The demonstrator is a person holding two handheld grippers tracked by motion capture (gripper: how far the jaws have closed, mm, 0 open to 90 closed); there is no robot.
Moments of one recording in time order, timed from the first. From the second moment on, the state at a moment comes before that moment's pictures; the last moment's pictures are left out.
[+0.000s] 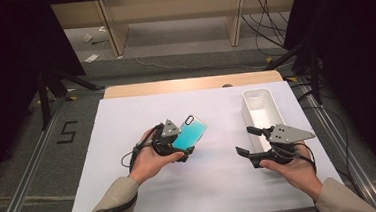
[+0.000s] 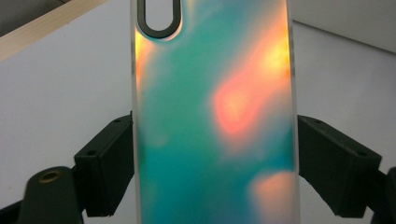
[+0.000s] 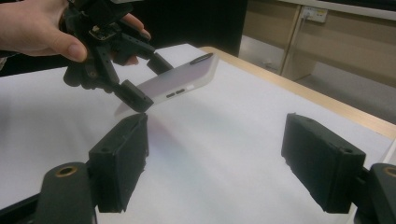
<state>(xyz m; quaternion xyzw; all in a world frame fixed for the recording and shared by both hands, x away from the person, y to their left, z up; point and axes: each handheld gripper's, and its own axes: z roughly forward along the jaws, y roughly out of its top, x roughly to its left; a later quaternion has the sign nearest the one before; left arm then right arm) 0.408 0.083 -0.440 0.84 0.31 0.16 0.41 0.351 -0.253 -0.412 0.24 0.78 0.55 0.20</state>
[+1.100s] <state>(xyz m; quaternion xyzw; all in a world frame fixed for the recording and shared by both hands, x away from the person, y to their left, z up) 0.386 0.100 -0.431 0.82 0.32 0.15 0.45 0.352 -0.248 -0.409 0.25 0.77 0.55 0.21</state>
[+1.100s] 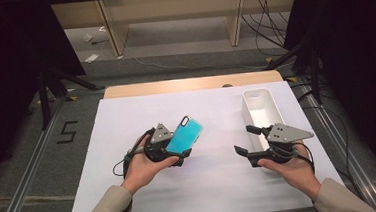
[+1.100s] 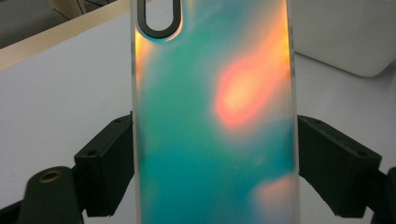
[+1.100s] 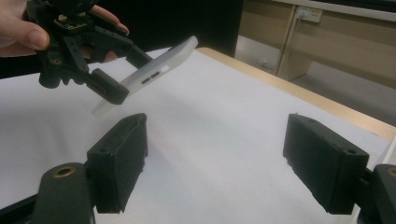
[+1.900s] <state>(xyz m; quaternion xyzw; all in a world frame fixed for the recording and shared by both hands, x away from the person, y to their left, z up) 0.373 0.107 -0.435 0.81 0.32 0.15 0.46 0.357 -0.239 -0.409 0.27 0.77 0.54 0.21</state>
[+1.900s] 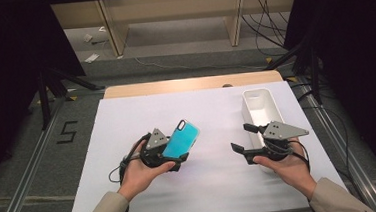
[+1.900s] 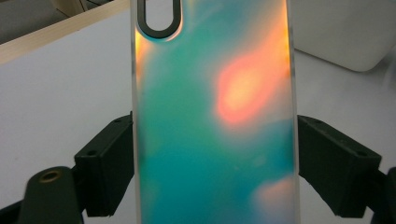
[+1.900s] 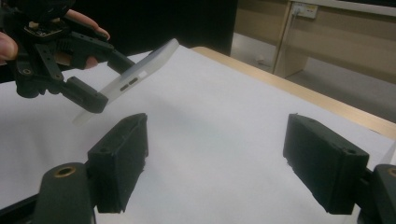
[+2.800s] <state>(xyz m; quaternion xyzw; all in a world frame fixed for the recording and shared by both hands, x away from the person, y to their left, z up) 0.370 0.097 -0.438 0.82 0.31 0.15 0.46 0.367 -0.223 -0.409 0.27 0.77 0.54 0.20</state>
